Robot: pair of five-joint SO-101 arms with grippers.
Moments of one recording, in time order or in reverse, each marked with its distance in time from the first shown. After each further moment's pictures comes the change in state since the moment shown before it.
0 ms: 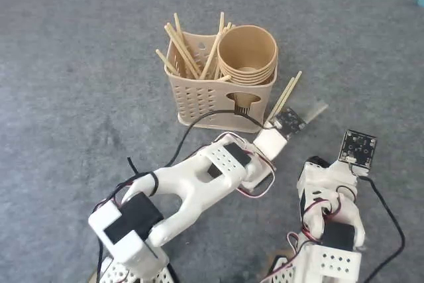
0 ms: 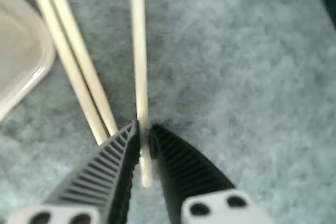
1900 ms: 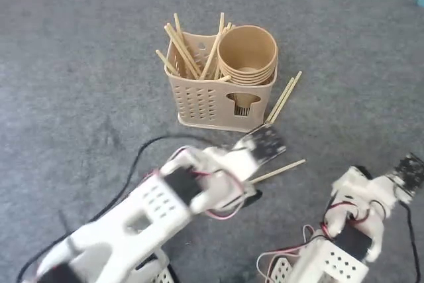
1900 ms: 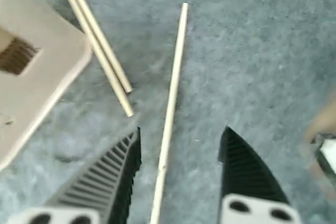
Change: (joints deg) left arm 1.1 -44.0 15.4 19.3 -8.6; right arm 25.0 0.0 -1.0 -3.3 -4.0
